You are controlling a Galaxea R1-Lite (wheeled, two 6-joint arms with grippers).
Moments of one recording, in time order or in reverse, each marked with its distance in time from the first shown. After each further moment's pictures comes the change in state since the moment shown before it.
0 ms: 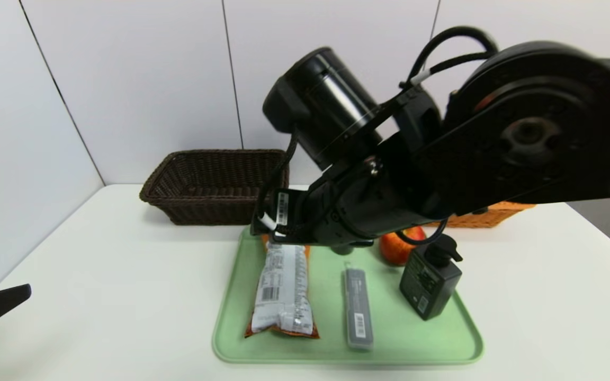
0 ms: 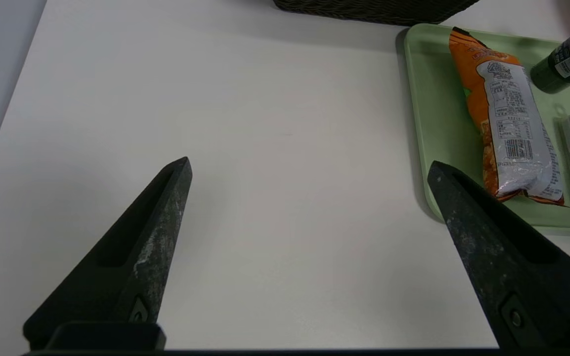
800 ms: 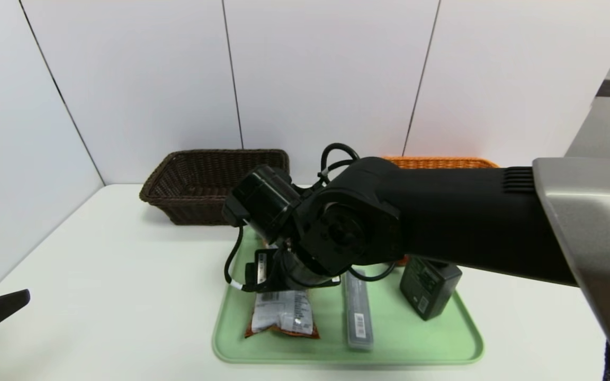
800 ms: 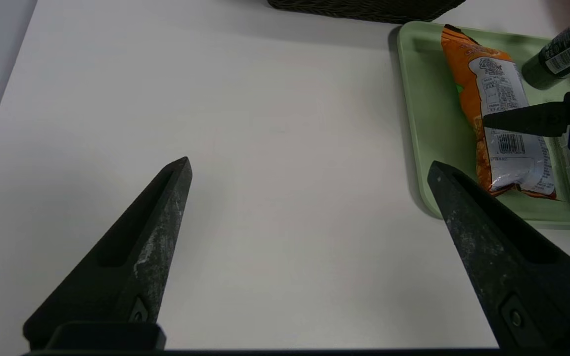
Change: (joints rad) left arm -0.002 -0.018 0.010 0.003 -0.016 0.000; right arm 0.002 0.238 -0.003 -0.010 -0.058 0.000
